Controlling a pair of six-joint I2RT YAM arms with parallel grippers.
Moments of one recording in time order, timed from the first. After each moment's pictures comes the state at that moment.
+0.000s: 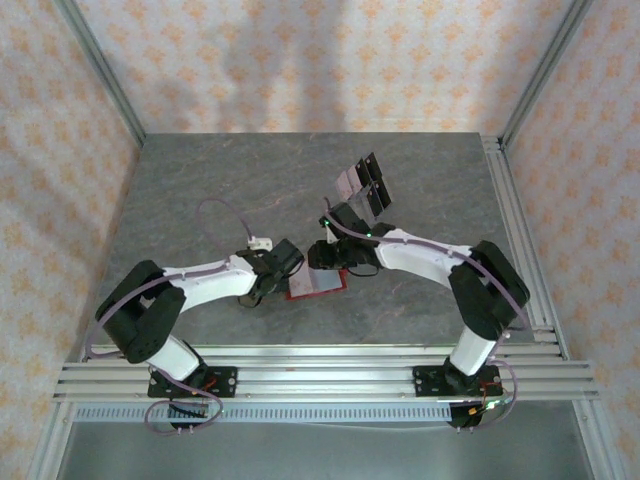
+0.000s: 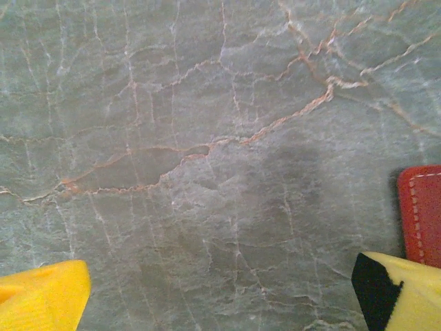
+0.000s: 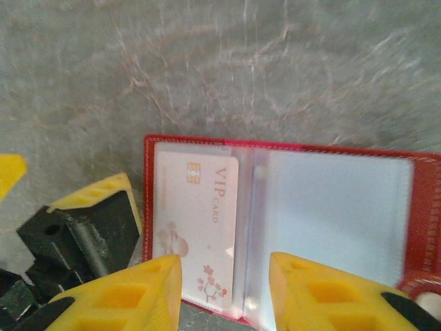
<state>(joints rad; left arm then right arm) -0.68 1.53 0.79 -0.62 -0.51 -0.80 0.76 1.69 1.10 -0.38 -0.23 0.62</state>
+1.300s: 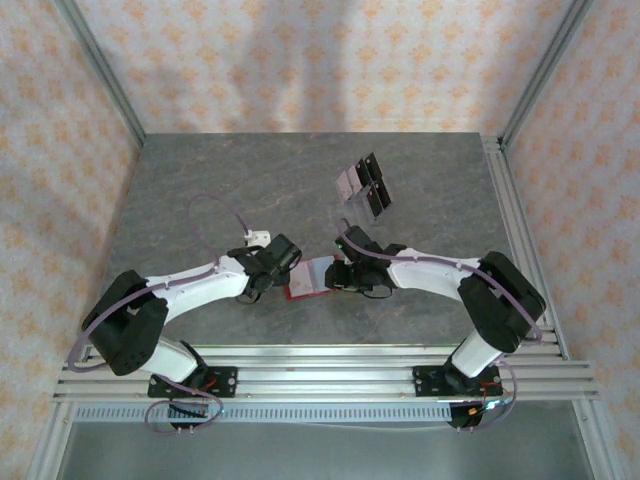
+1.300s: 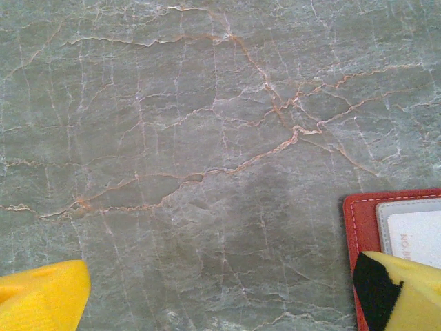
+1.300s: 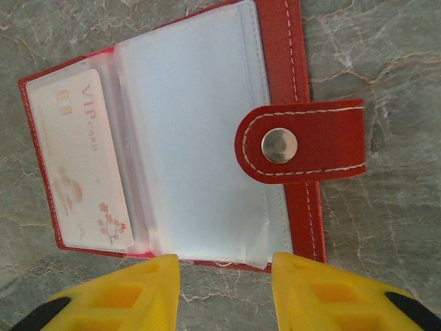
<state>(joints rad) -0.68 1.46 0.80 -0.62 -0.52 -0.80 0.77 1.60 0.86 -0.33 -0.19 0.79</state>
